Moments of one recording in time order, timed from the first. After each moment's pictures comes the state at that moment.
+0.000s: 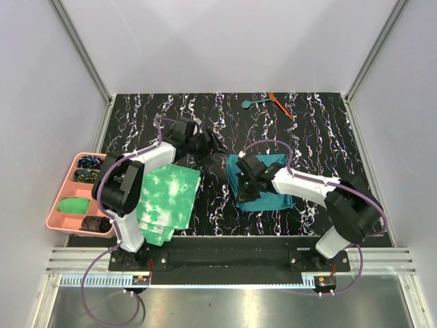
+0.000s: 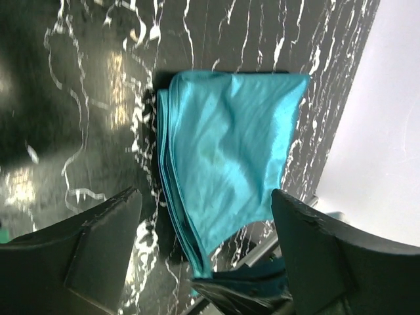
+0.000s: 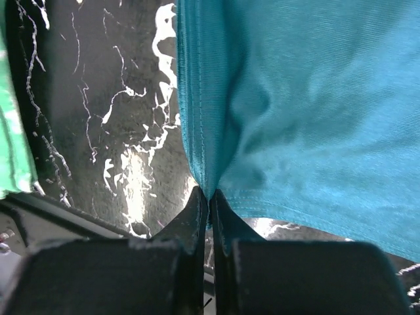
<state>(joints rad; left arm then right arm) -0.42 1.81 1.14 -0.11 0.47 -0.91 0.79 1.61 0.94 -0.43 -0.08 0.69</state>
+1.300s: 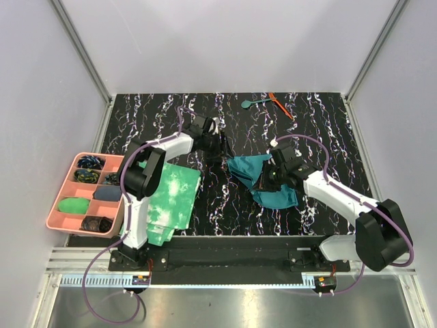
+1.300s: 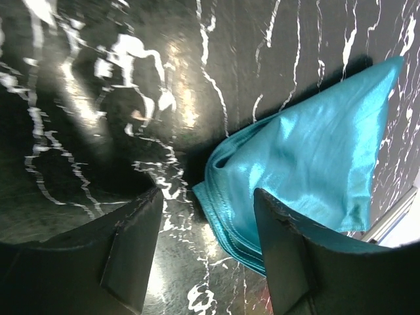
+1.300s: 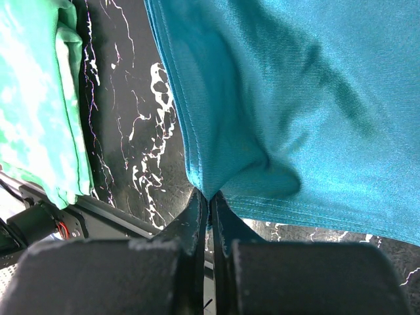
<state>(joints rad) -0.47 2.10 1.44 -0.26 0.42 -0.62 0.51 1.32 0.80 -0.41 -0.23 0.68</state>
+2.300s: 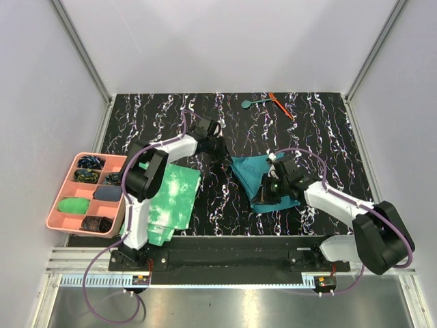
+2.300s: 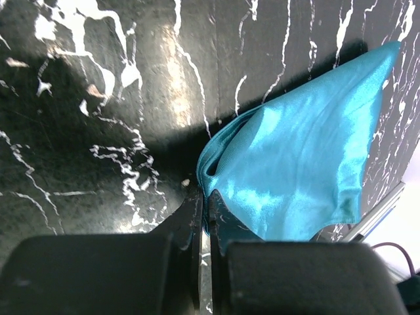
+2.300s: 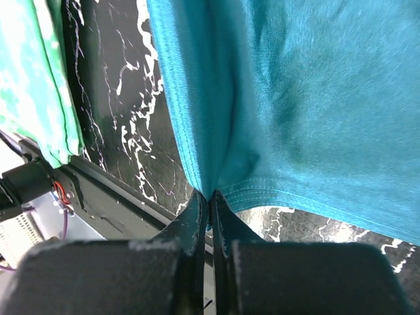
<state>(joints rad) -0.51 2.10 1.44 -0.27 0.42 -0.69 0.51 1.29 0.63 -0.28 -0.38 0.66</state>
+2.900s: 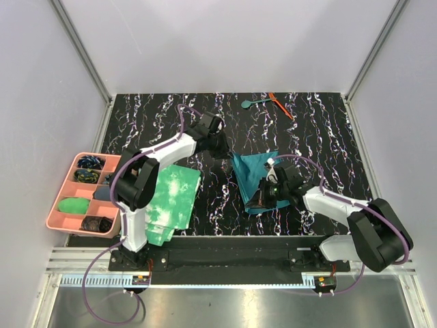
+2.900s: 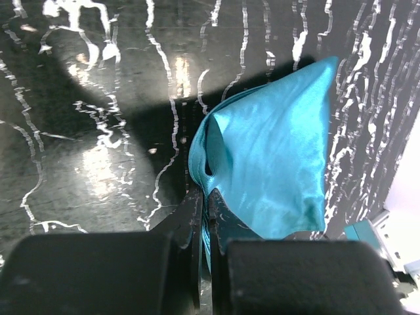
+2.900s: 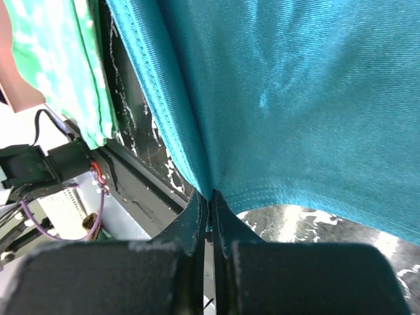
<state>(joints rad) -0.57 1.96 1.44 -0.35 0.25 -0.79 0.51 1.31 0.52 -0.08 -0.53 0.77</state>
